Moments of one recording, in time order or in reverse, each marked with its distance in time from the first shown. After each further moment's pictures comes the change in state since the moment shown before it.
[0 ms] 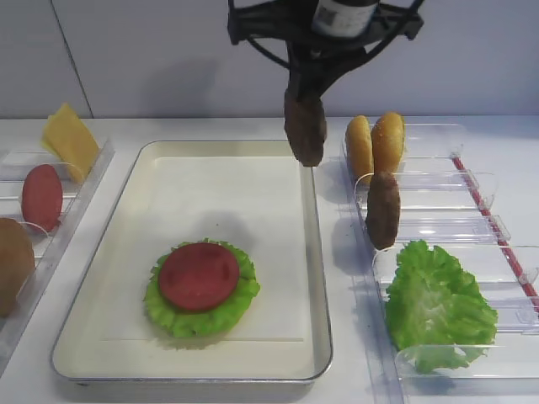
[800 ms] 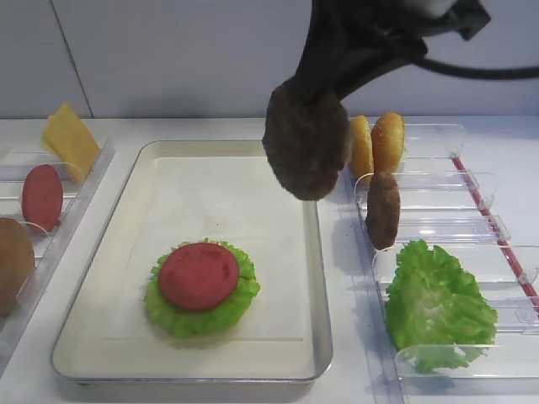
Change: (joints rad) left arm 0.000 0.000 0.000 0.000 0.000 0.000; right arm 0.000 -0.361 0.299 0.289 -0.029 -0.184
